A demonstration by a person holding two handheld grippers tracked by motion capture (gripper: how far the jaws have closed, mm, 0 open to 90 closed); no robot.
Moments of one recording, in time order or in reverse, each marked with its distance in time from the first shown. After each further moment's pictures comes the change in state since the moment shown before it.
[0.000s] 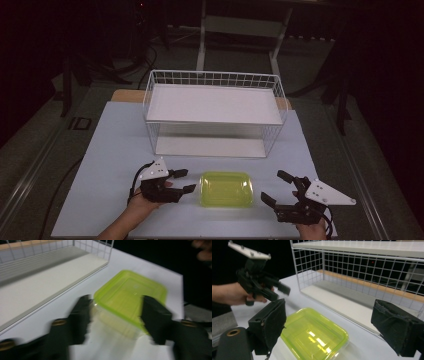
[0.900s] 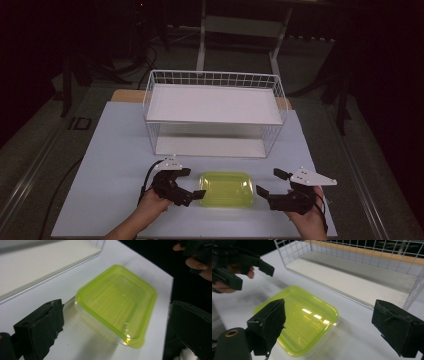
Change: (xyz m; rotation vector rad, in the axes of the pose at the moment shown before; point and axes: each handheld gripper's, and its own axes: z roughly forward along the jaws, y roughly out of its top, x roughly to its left) left arm -0.007 0.012 0.033 0.147 0.014 -0.172; right arm -0.017 -0.005 0.031 0.238 -0.053 0.074
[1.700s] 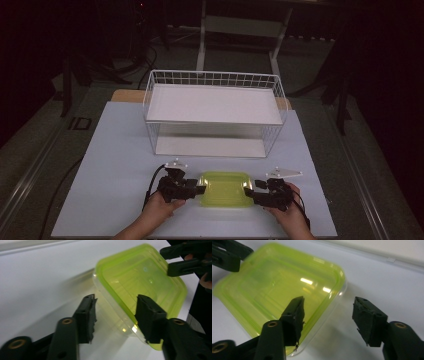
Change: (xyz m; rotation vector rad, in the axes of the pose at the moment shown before) left arm 0.003 -0.011 0.023 0.128 0.035 -0.210; right arm -0.004 -0.027 0.058 0.263 -0.014 0.166
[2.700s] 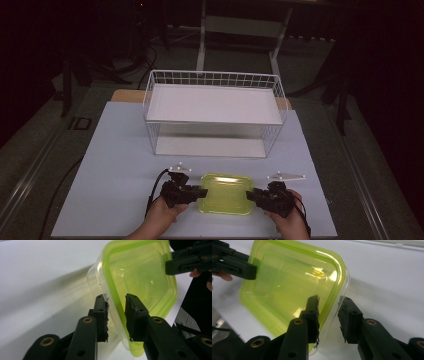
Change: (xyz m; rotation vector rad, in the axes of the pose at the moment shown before) left arm -0.022 -0.003 -0.007 -0.009 0.041 -0.017; right arm 0.020 -0.001 -0.018 0.038 0.019 0.111
